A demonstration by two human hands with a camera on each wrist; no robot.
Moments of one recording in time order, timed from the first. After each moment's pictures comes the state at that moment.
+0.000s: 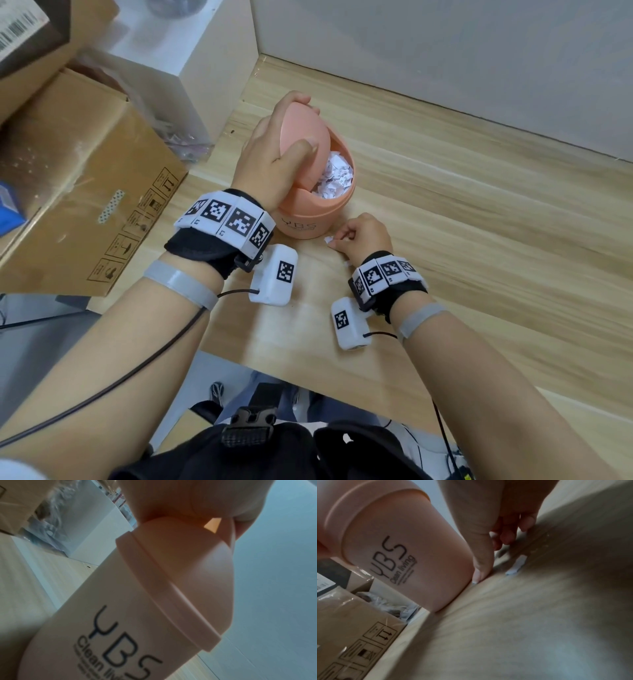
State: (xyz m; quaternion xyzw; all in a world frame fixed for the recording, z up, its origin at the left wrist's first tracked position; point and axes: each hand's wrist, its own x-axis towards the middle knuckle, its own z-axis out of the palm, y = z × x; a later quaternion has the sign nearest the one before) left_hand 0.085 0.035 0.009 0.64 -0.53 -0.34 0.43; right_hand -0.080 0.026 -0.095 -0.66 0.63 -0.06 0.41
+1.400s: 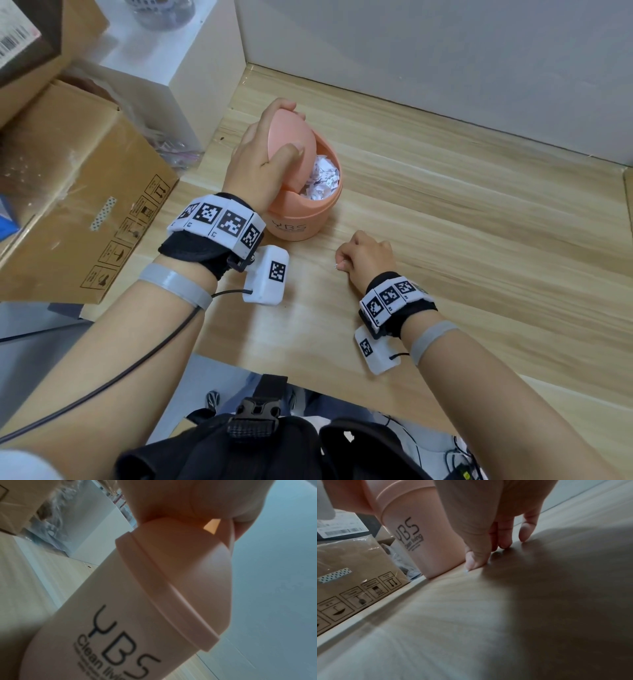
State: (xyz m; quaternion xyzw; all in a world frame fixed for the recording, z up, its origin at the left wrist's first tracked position) left_hand 0.086 0.034 0.005 0.65 -0.53 -0.34 0.42; right_hand -0.113 0.051 -0.095 -0.80 0.53 0.06 0.26
